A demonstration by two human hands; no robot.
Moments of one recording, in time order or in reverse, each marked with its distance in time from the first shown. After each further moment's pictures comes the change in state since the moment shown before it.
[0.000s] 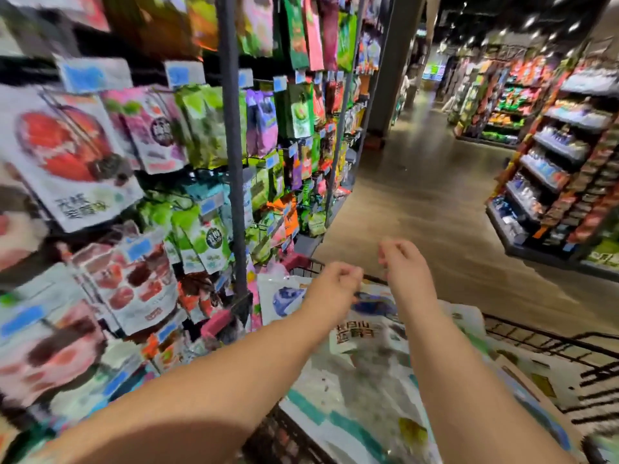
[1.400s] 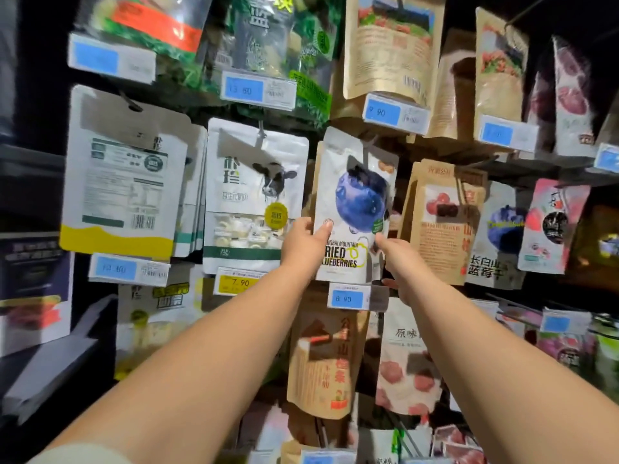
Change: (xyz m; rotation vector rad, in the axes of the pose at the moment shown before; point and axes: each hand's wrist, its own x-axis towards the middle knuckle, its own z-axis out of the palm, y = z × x) left_hand -0.299 0.139 -0.501 0.274 1.596 0.152; right_hand -0.266 -0.389 0.375 0.270 -1.151 -0.455
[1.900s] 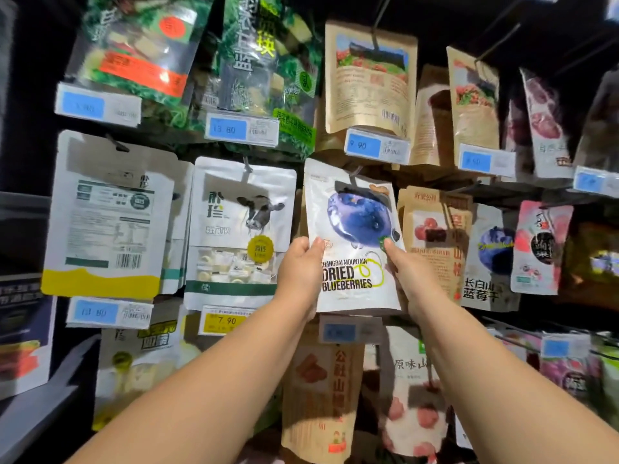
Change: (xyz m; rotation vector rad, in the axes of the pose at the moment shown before) left_hand -0.018 0.027 0.001 -0.473 -0.036 0.014; right_hand 0.011 -0.014 -0.025 0.222 0.033 -0.079
